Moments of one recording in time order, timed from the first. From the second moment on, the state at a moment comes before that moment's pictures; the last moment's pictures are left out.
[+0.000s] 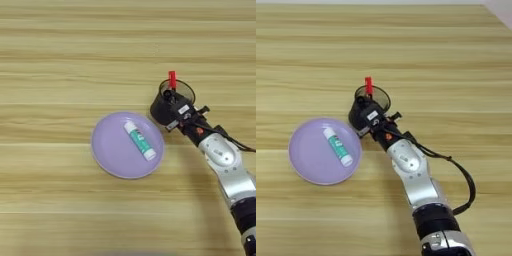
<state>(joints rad) -0.20 -0.29 0.03 0.45 -0.23 -0.40 0.25</state>
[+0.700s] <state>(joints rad) -0.18 -0.34 0.00 0.59 -0.25 -0.35 0.18</state>
